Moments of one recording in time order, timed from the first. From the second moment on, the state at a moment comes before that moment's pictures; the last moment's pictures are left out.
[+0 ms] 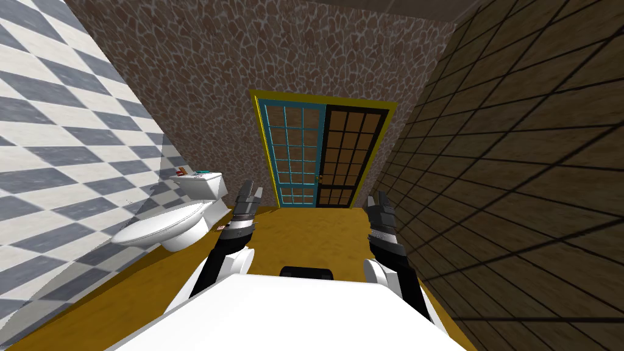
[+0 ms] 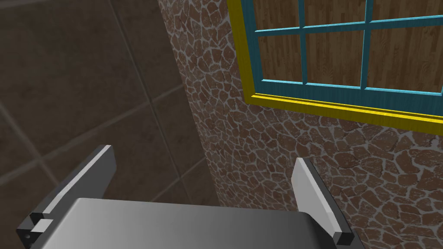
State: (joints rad) arm 0.55 0.03 -0.02 -2.29 -0.05 -0.44 0.15
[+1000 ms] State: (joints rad) arm 0.48 -0.03 -0.06 -2.08 0.04 -0.50 0.29
